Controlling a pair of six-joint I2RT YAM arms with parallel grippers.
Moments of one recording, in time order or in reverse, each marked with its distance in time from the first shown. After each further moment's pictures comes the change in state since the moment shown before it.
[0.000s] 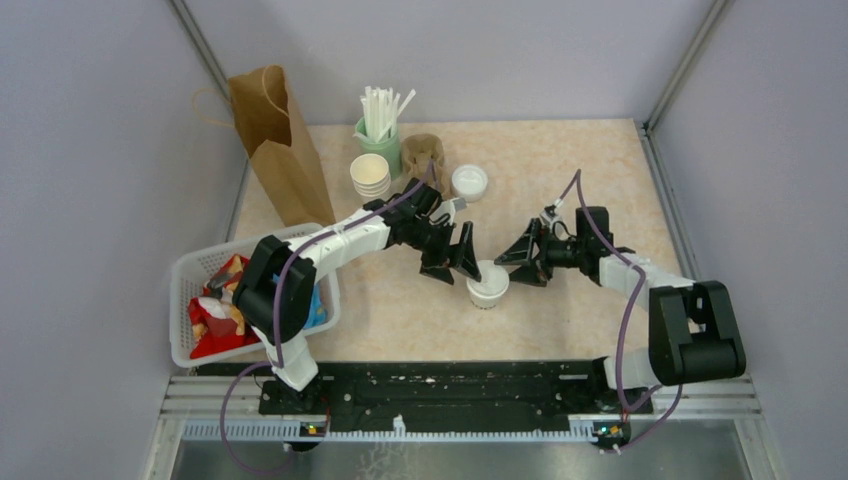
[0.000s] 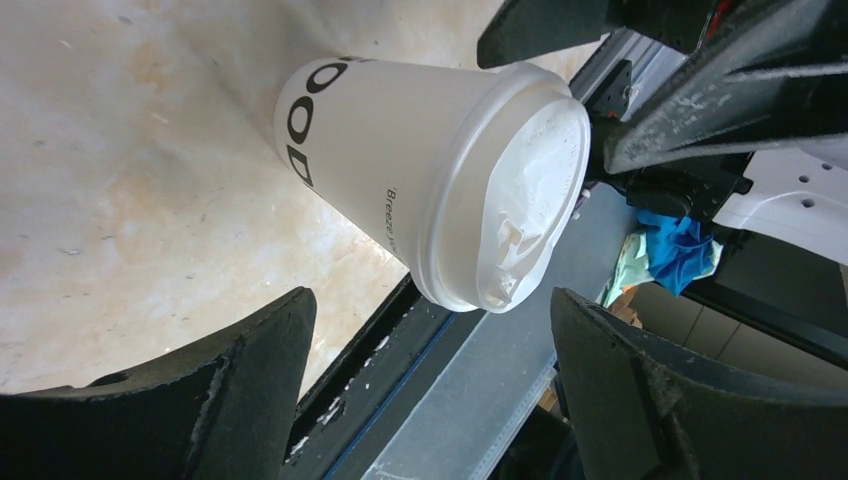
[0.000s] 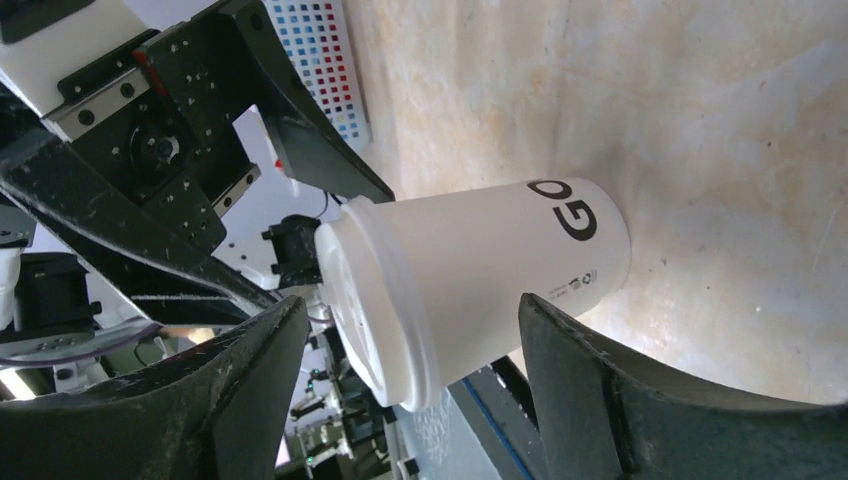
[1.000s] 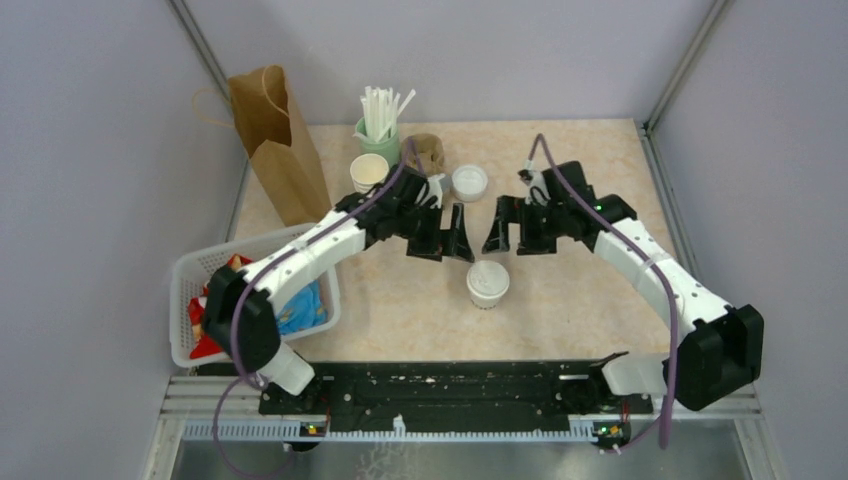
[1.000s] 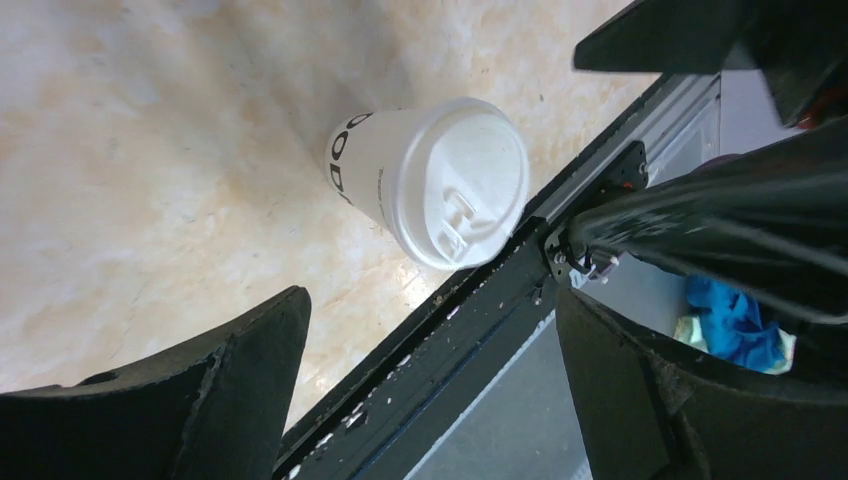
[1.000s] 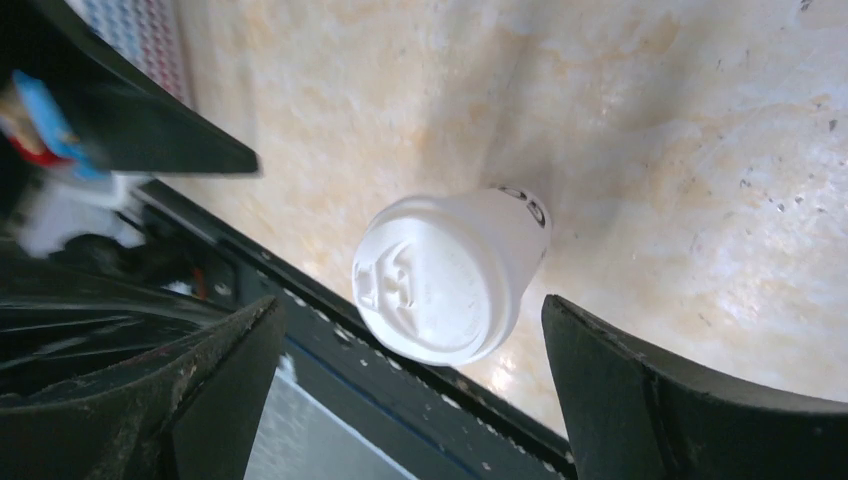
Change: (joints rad) left arm -0.015 -0.147 0.056 -0.095 -0.201 -0.003; right arm 0.237 -0.088 0.493 -0.690 0.537 -0.317
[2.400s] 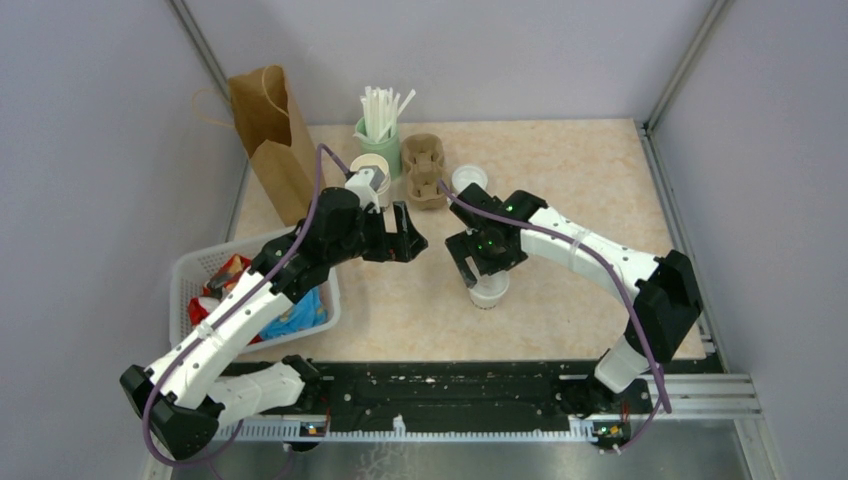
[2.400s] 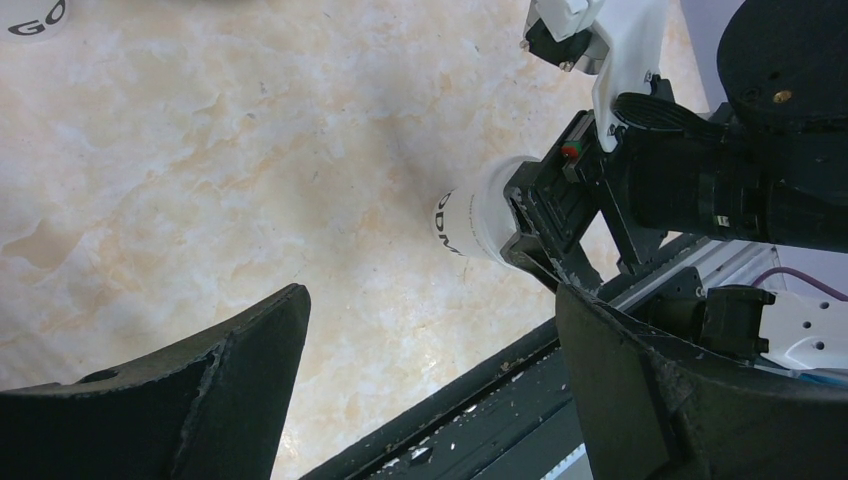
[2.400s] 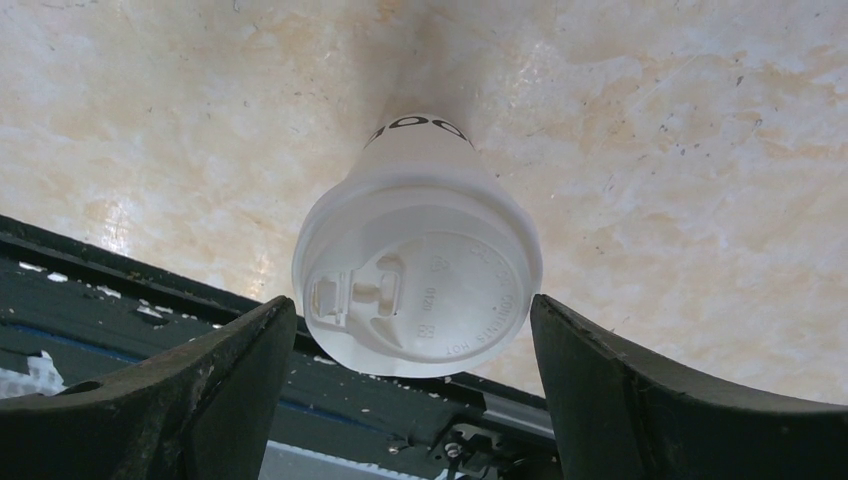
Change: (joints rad) left arm 0.006 -0.565 -0.194 -0.007 -0.441 0.003; right arm 0.477 0.313 0.316 -0.362 0.591 -0.082
